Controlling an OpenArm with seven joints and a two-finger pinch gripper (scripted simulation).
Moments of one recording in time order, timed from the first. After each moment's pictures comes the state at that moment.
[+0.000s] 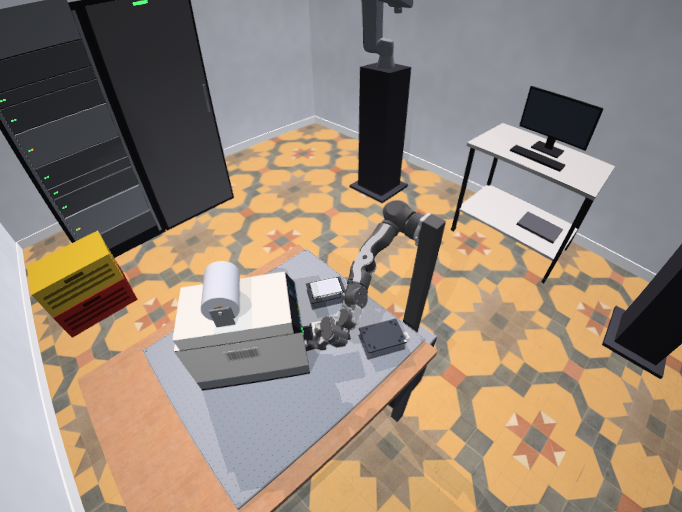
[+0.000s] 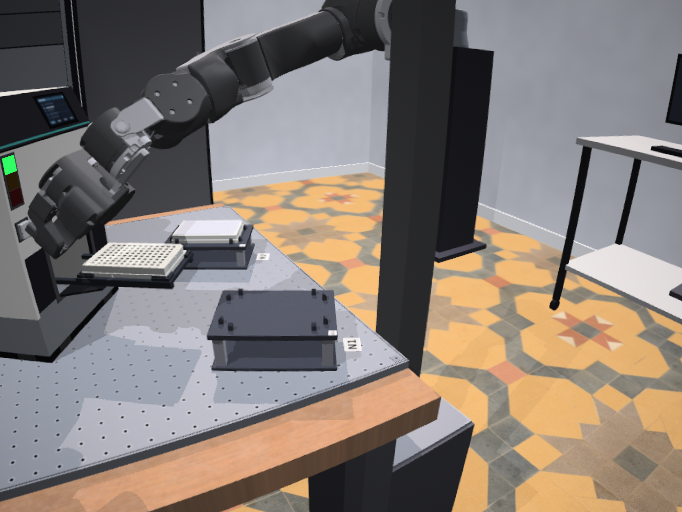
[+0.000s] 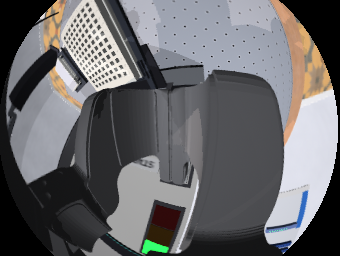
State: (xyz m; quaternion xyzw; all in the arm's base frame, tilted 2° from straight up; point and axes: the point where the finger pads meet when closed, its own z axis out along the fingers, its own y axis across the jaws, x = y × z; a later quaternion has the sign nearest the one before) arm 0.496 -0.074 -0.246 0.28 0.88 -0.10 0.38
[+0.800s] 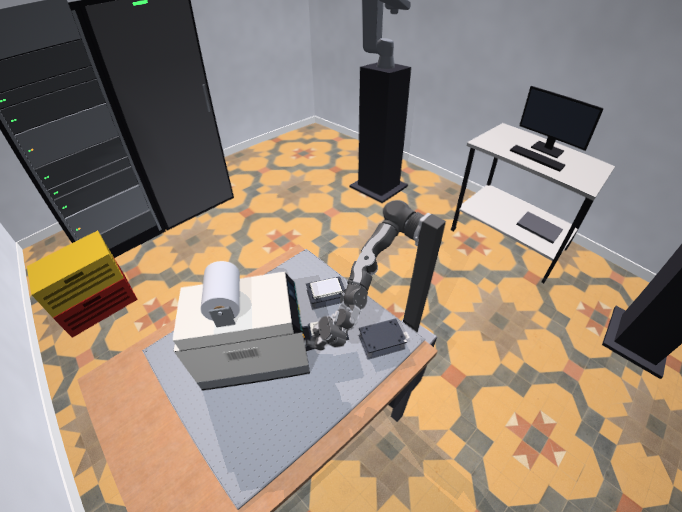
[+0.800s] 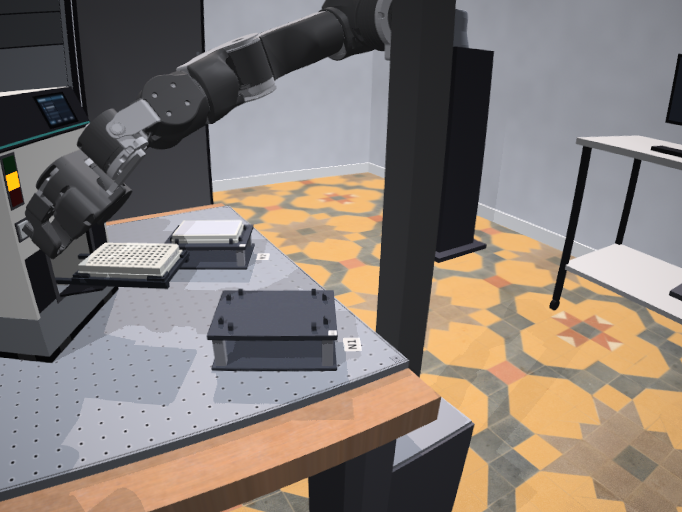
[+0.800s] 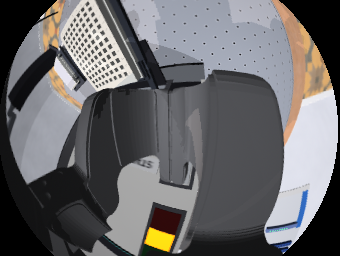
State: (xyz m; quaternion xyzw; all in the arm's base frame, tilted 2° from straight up) arm 0.500 -0.078 -0.247 0.28 0.88 -0.10 0.38
